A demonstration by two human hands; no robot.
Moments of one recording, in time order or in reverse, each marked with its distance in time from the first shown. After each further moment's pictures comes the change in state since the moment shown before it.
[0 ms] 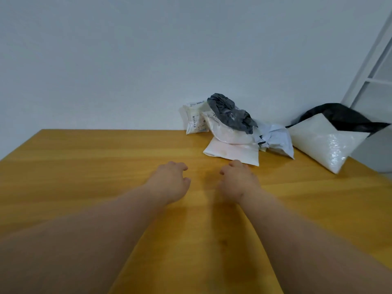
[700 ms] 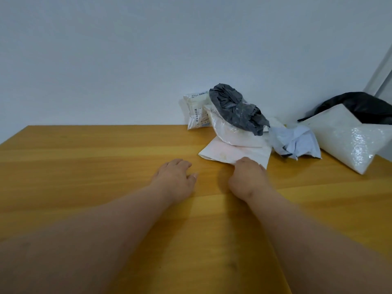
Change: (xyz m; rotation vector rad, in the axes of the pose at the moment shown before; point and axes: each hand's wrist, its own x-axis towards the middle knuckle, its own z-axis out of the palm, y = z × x) left_hand 0.054 -0.011 0.033 -0.044 -0.017 -0.006; right_hand 0.050 0.018 0.021 0.051 0.082 0.063
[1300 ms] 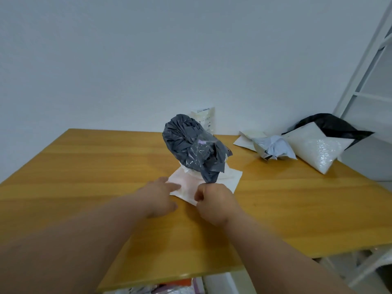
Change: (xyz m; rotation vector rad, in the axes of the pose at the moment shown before) left_hand -0.147 -0.026 -0.045 0.182 -0.219 -0.022; right_hand -0.163 -0.060 -0.017 0.188 -0.052 -0.318
